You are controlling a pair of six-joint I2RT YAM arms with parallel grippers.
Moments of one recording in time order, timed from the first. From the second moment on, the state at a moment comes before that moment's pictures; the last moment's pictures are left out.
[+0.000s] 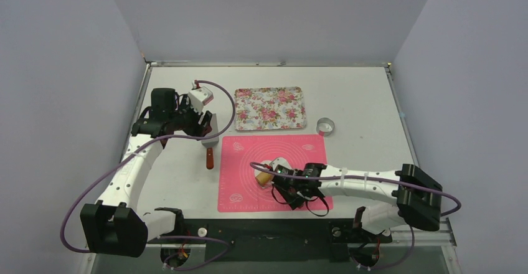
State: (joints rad) left arm -0.11 1.19 1.03 -0.59 0.43 0.42; right arm 1.21 1.33 0.77 -0.77 0.15 0.47
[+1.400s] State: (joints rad) left arm -0.10 1.19 1.05 -0.60 0.43 0.43; right arm 1.17 1.46 0.79 -0.66 0.12 0.42
